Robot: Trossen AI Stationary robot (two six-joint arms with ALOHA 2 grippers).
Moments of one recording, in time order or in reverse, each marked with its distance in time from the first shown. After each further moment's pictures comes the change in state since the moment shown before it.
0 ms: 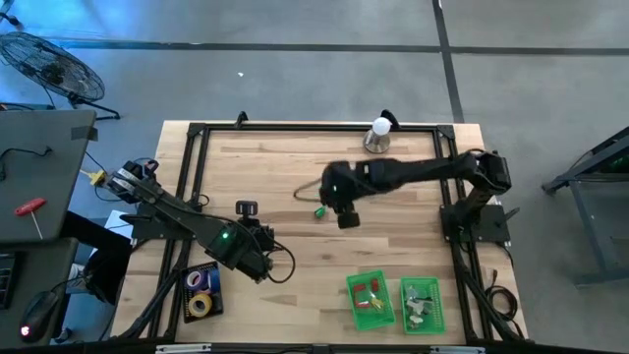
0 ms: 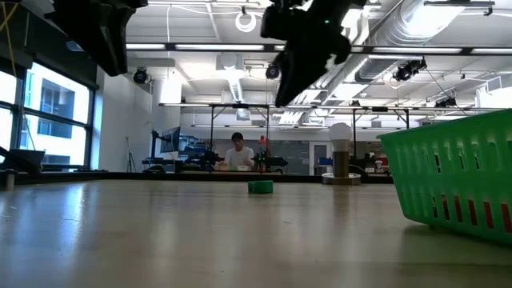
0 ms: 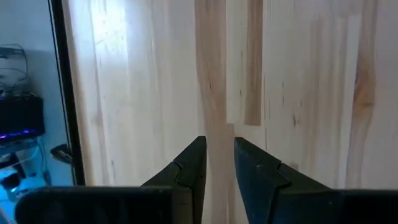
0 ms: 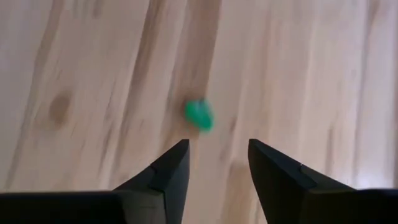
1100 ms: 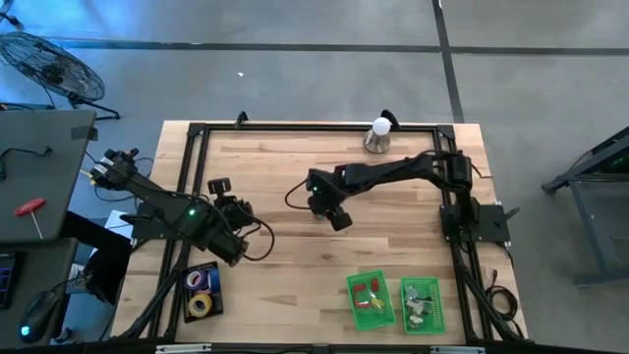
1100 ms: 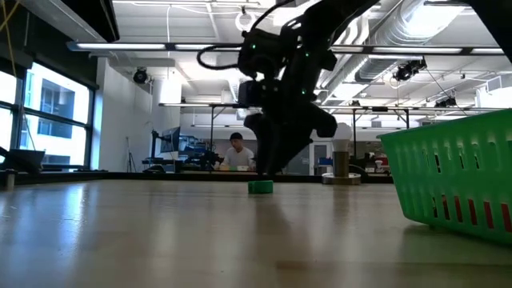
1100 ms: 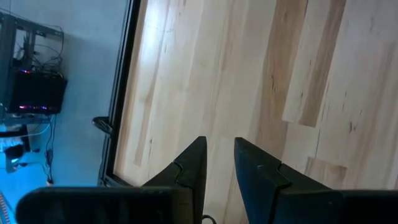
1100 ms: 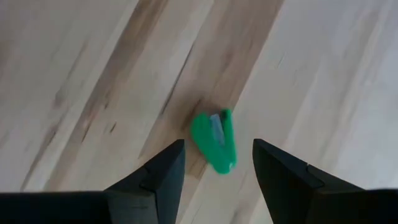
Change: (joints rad) left arm -0.002 -0.209 0.000 -0.199 -0.139 -0.196; right arm -0.097 0.281 0.000 0.172 -0.187 -0.292
